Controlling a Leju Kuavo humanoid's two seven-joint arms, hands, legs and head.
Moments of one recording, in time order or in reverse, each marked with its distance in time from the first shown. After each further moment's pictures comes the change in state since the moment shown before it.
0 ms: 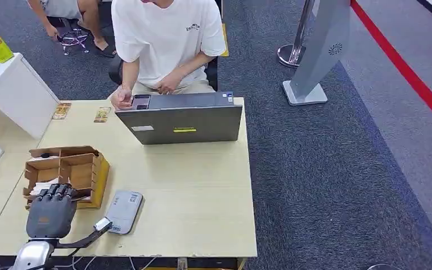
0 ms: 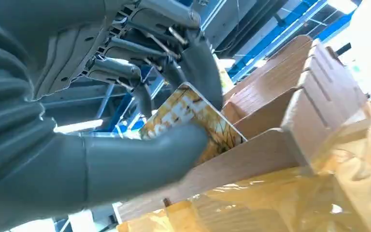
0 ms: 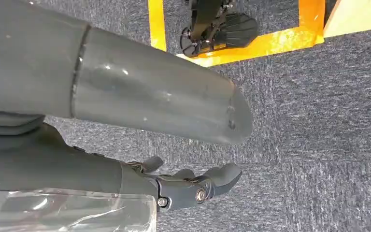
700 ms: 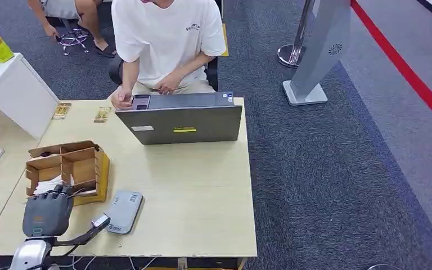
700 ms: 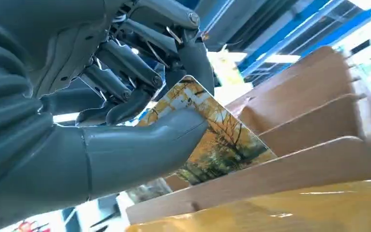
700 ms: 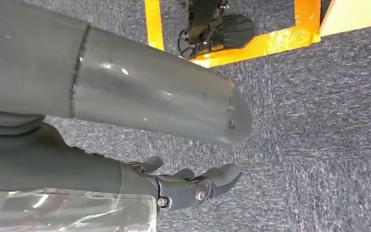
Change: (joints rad) left arm -0.007 -0.084 0.120 -0.020 0.000 -0.002 -0.085; right arm 0.000 0.000 0.000 0.000 -0.028 -0.003 0.000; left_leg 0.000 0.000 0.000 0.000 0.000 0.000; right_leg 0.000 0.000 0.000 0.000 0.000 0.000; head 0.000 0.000
